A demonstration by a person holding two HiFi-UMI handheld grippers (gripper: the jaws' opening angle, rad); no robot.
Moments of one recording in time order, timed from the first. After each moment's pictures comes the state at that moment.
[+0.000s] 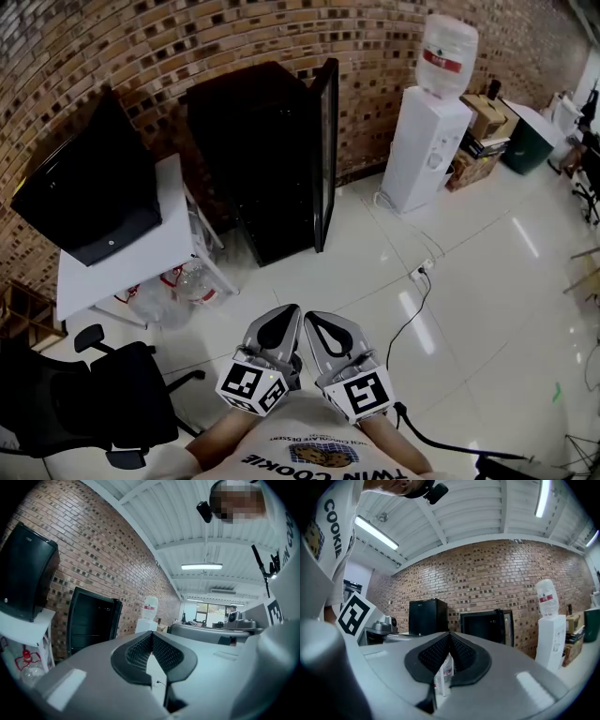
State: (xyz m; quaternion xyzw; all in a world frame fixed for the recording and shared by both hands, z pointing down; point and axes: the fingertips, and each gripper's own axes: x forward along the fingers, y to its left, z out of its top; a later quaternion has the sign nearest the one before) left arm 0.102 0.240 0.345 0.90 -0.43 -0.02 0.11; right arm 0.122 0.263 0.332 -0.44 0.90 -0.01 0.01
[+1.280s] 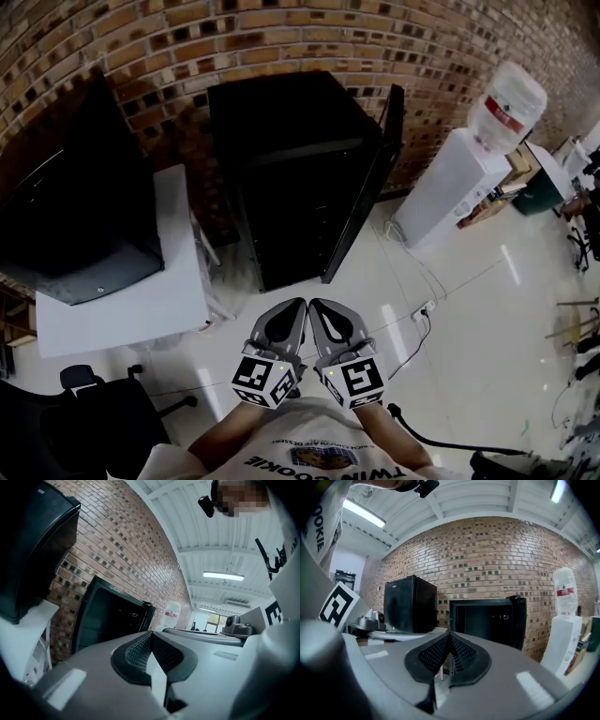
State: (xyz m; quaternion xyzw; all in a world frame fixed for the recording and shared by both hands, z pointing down) left arm -0.015 -0.027 0.372 0.87 -0.46 -0.08 0.17; right arm 0.005 -0.021 0.365 -0.45 0.89 -0.04 -0.07
